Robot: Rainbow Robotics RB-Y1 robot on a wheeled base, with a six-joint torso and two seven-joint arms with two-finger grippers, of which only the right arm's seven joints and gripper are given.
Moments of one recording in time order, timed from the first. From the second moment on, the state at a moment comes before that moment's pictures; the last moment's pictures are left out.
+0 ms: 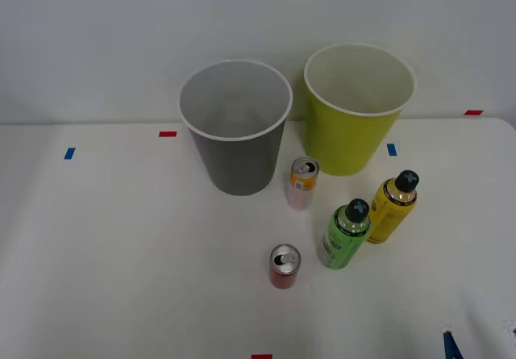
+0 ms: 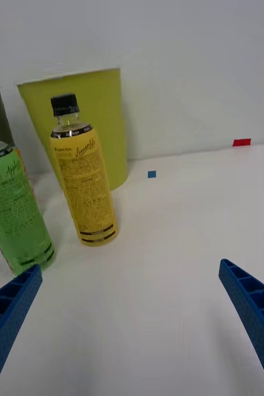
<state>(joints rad) 1.00 -0.16 -0.05 -1.82 0.30 -0.85 0.91</state>
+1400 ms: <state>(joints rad) 0.59 -0.36 0.26 -1.70 -0.18 -0.71 1.44</state>
